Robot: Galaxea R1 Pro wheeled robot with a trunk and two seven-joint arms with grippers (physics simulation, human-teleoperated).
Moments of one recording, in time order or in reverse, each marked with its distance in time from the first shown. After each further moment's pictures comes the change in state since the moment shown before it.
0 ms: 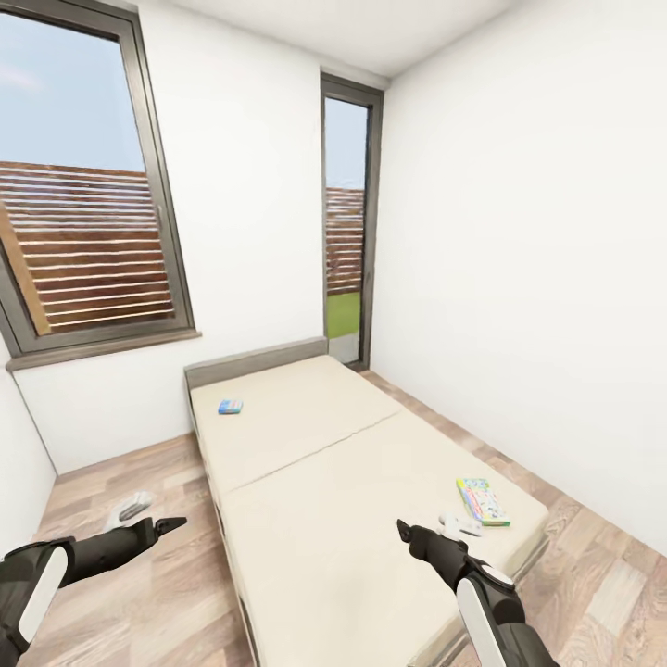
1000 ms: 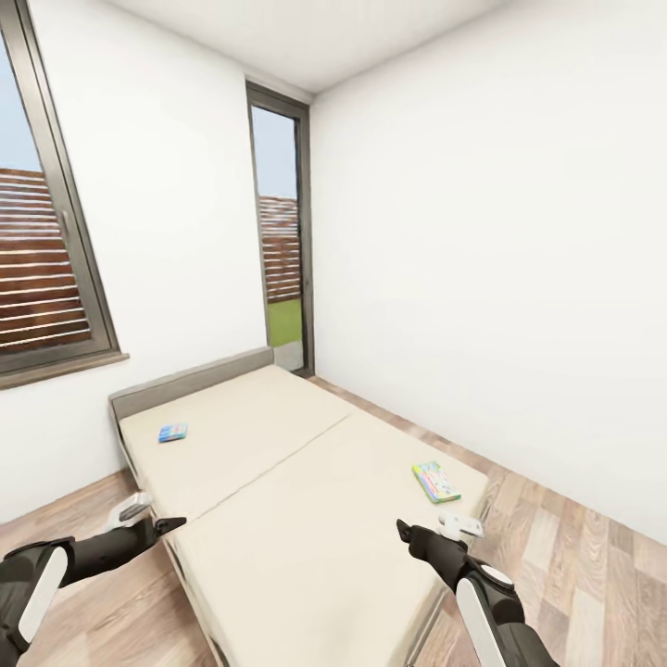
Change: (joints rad) left arm 0.000 0.000 0.000 0.000 0.000 0.000 0.000; right arm 0.000 0.001 0.000 -0.001 0.000 0.000 0.000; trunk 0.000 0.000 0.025
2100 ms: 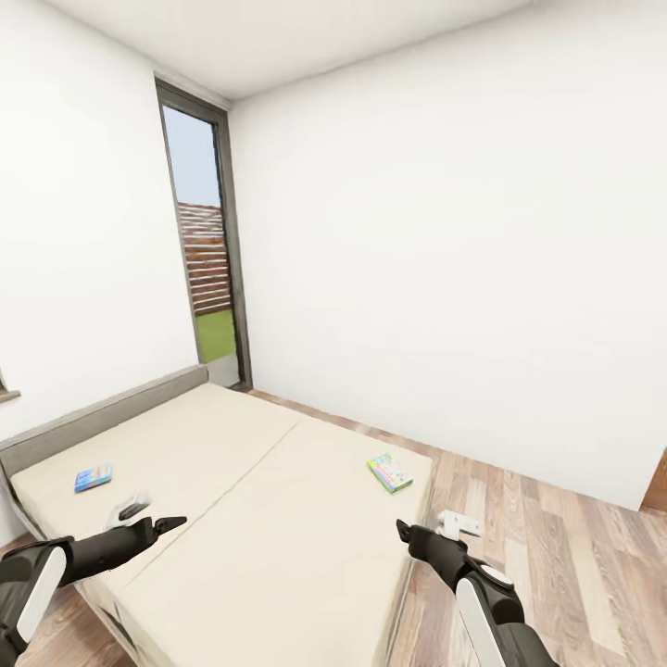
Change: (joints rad) left arm 0.000 0.004 0.000 0.000 -0.001 0.000 -0.026; right arm 0.000 0.001 0.000 0.000 0.000 0.000 0.000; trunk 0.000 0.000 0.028
